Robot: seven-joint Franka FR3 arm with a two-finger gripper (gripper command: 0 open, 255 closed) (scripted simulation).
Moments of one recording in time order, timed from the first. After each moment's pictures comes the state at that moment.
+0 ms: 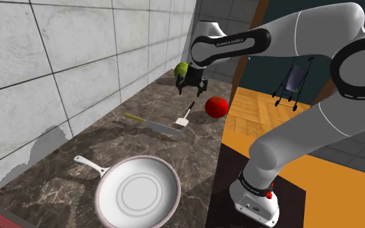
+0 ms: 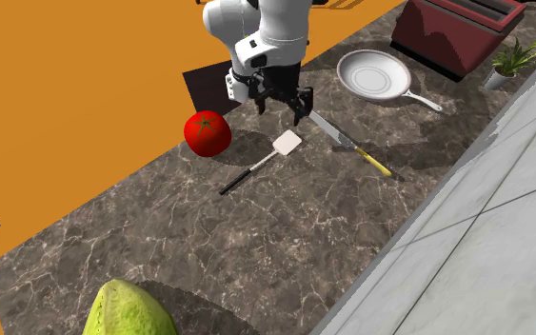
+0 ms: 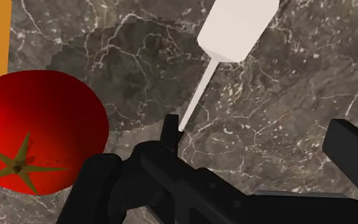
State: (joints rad) arm -0.28 -0.42 0.13 -2.39 0.03 2.07 0.68
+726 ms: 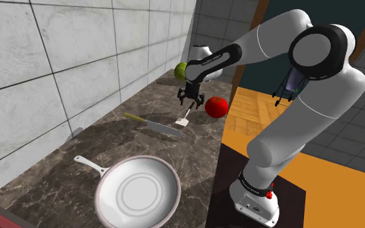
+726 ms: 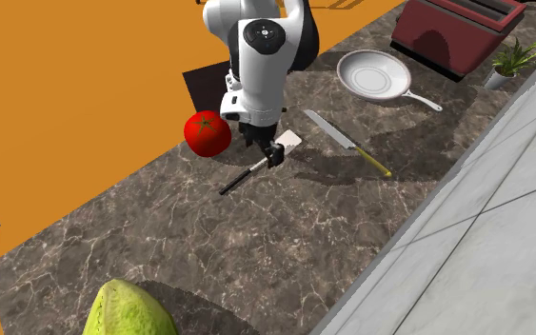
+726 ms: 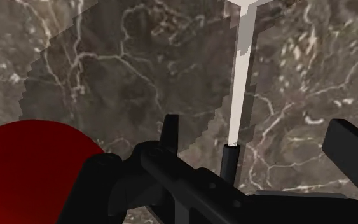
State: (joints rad) arm -0.40 -0.16 0.15 -2.40 -0.04 2.28 1.03
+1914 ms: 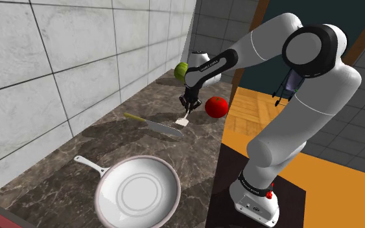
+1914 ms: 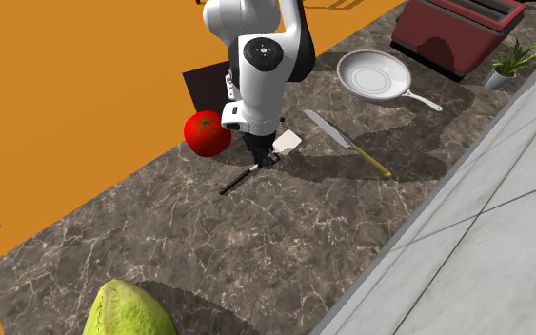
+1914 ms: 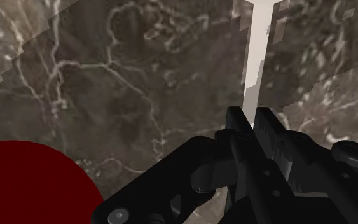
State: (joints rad) arm -0.40 -0.11 0.15 -2.43 -0.06 2.36 1.04
